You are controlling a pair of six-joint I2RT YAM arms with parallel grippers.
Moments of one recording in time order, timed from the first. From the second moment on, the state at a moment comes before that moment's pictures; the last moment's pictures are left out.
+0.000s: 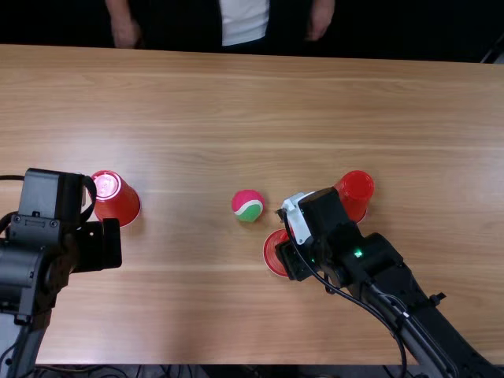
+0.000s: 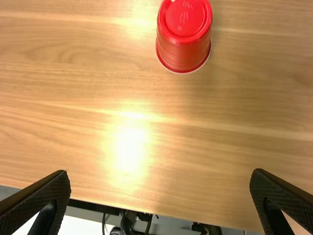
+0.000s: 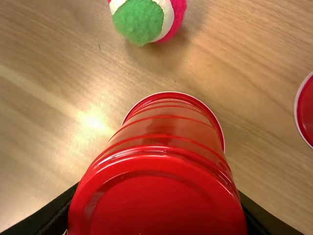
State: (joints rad) left arm -0.12 1.24 1.50 -1.42 -0.21 -0.21; right arm 0.49 1.43 1.02 -0.71 -0.11 -0.03
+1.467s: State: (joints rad) left arm -0.12 1.16 1.46 -1.40 -0.21 -0.21; right arm 0.24 1.01 1.11 -0.91 -0.11 -0.03
